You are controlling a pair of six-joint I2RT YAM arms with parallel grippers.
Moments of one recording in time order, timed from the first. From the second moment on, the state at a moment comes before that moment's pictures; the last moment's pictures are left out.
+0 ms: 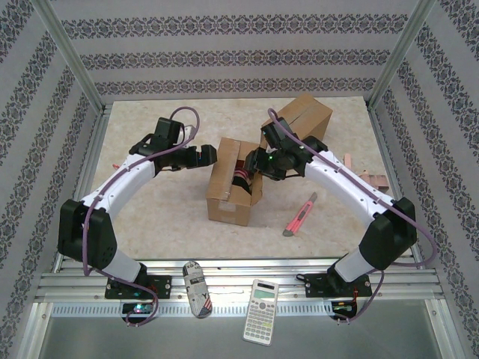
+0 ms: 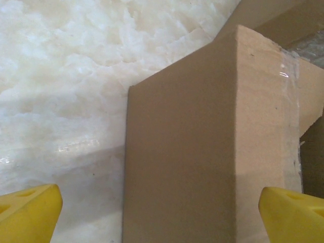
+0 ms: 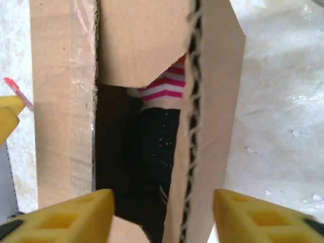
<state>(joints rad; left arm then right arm) -0.29 1.52 1.21 -0.58 0.35 -0.43 0.58 1.54 1.38 -0.84 -0.18 0.84</state>
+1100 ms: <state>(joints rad) -0.44 1.53 1.37 -0.71 0.09 -0.39 0.45 1.25 0.80 -0.12 -0.41 0.92</state>
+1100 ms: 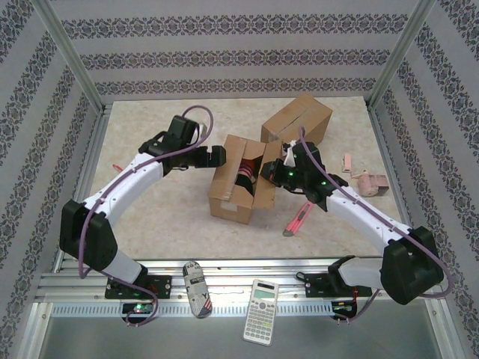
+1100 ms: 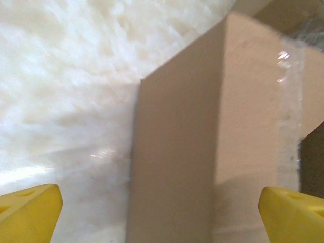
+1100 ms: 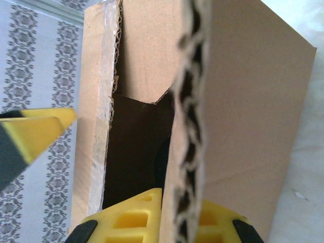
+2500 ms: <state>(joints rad) -0.91 1.80 1.64 -1.02 -0.56 -0.34 0.38 1.24 0.68 0.08 -0.48 1.07</state>
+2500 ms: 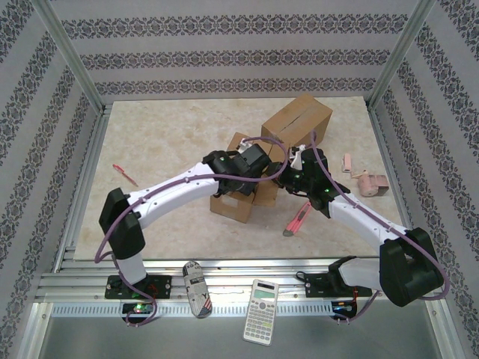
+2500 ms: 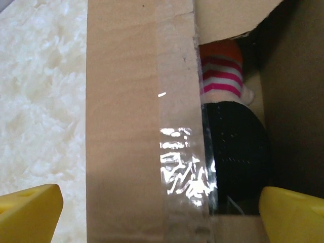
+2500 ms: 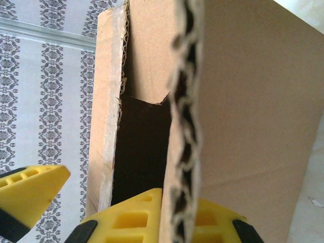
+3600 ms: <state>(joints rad) -0.91 1.94 1.75 -1.04 -0.84 -0.19 0.36 1.22 0.65 0.11 -0.51 1.08</state>
